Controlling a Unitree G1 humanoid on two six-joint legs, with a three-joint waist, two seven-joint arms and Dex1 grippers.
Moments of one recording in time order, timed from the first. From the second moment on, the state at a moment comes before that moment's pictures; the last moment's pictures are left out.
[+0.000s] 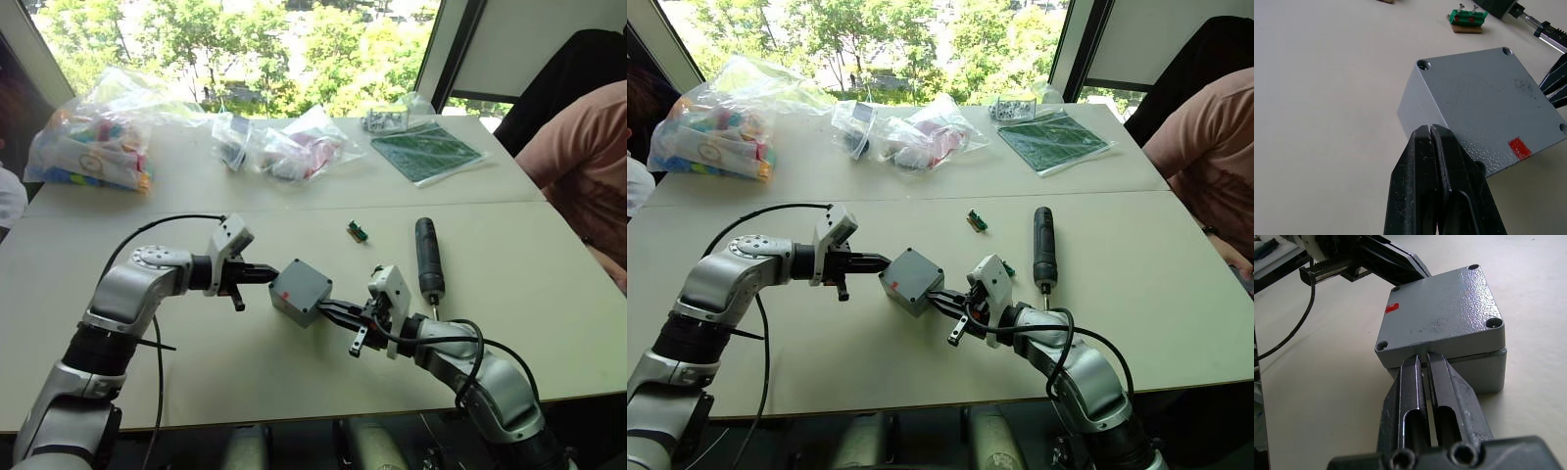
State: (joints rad) left arm -0.54 0.67 -0.14 -0.04 -0.42 0.80 -1.02; right arm -0.10 -0.42 0.23 -0.47 0.39 0.59 0.62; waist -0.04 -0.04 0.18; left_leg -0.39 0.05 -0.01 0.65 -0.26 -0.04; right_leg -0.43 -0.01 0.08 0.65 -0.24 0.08
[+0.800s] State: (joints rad) left arm -0.55 0.65 -0.15 0.01 -0.39 0.76 -1.00; right arm -0.09 -0.45 0.24 -0.46 0.35 0.58 0.64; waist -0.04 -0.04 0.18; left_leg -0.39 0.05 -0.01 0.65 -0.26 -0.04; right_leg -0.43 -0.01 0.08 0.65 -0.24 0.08
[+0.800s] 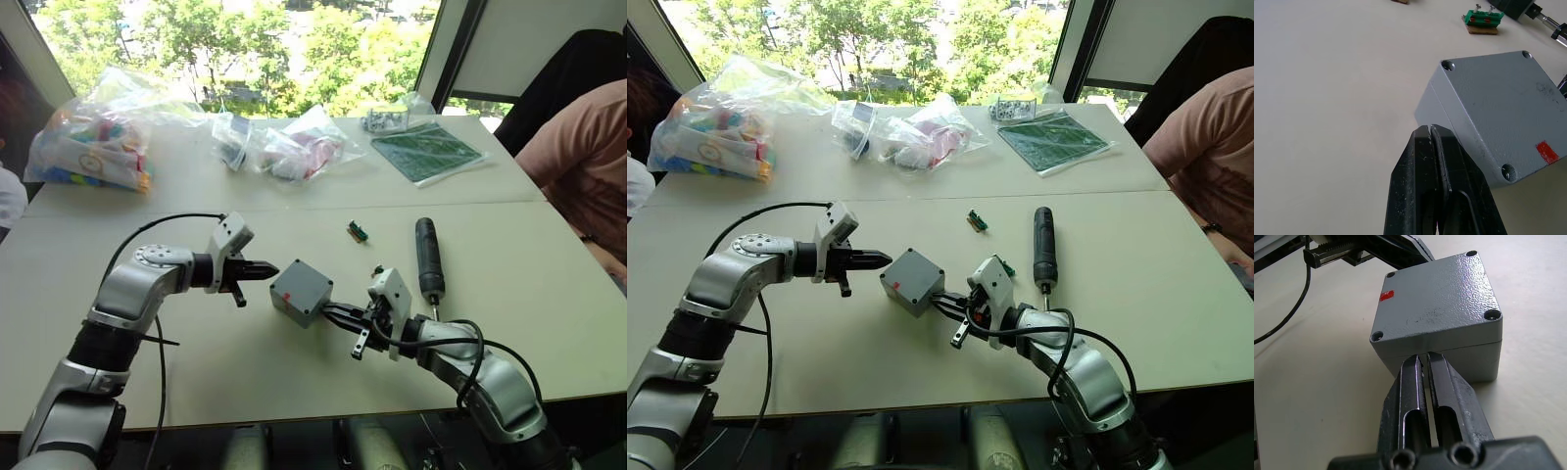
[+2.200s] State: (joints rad) left arm -0.40 0.64 -0.17 -0.20 -0.38 0.86 -0.94; right arm -0.23 -0.47 0.25 -0.22 0.22 0.51 0.71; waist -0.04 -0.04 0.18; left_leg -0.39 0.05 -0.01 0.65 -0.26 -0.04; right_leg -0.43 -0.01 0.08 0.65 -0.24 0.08
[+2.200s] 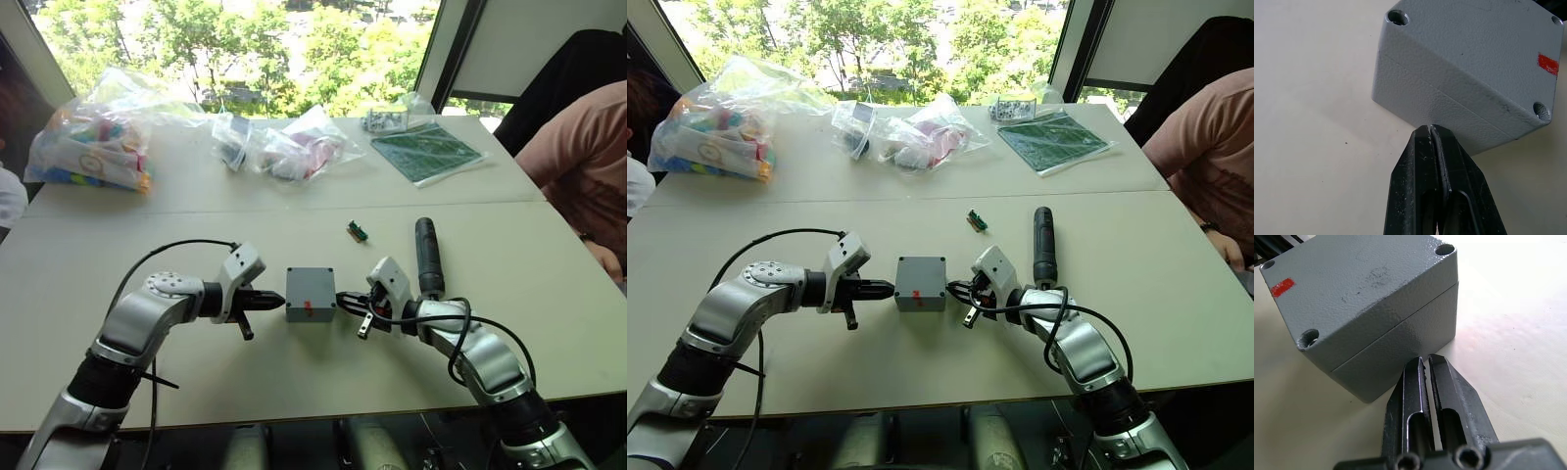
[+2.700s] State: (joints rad) left arm -0.45 0.67 0.17 -0.29 -0.69 0.98 -0.91; right arm -0.04 -0.57 -0.09 -0.48 0.36 0.69 0.61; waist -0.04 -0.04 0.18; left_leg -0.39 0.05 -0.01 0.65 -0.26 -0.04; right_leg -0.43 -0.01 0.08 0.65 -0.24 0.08
